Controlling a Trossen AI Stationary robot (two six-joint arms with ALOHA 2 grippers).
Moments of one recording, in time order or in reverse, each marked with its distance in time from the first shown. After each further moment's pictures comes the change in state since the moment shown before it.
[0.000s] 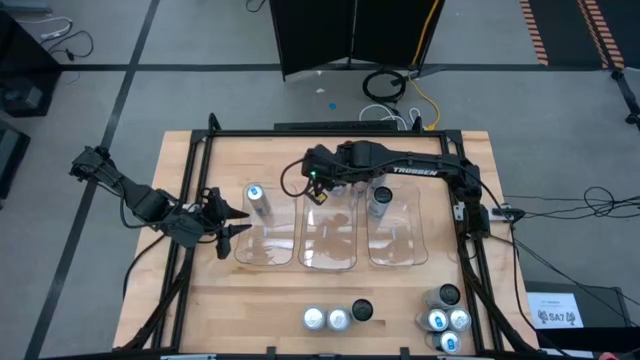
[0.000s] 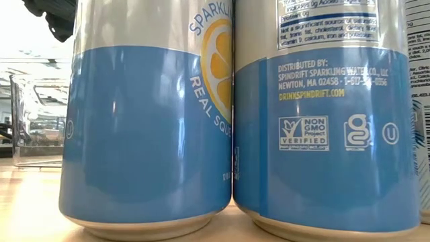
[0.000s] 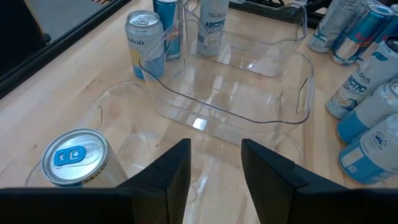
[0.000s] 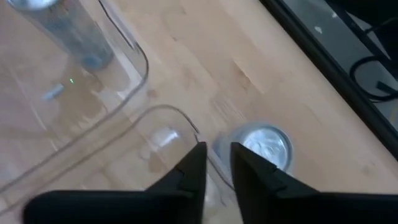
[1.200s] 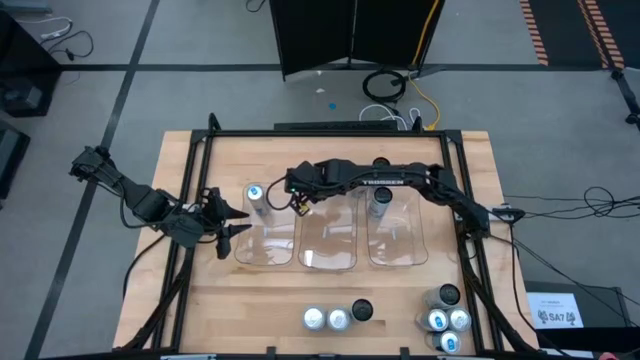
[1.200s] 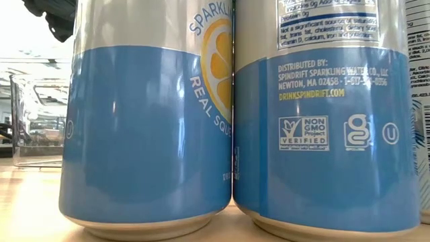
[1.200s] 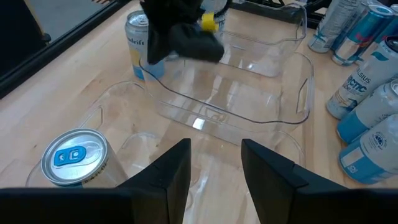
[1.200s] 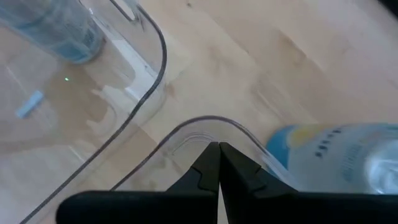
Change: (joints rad) left arm 0.000 0.000 0.000 0.000 0.000 0.000; right arm 0.005 0.200 0.000 0.128 -0.048 0.157
